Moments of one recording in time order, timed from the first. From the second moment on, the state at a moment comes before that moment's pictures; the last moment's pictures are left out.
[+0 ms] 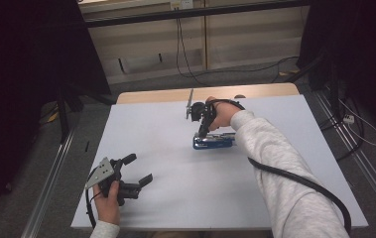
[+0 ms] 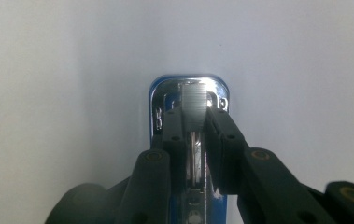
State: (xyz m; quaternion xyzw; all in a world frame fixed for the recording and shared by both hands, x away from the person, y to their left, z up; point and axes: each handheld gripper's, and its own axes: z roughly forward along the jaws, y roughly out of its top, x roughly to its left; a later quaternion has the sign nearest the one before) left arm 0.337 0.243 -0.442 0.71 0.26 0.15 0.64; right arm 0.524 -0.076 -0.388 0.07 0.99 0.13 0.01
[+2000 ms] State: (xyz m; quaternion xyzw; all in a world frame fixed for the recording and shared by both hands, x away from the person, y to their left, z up) left arm 0.351 0.224 -0.436 0.74 0.27 0.13 0.60; right arm 0.505 -0.143 -0.385 0.18 0.94 0.27 0.04
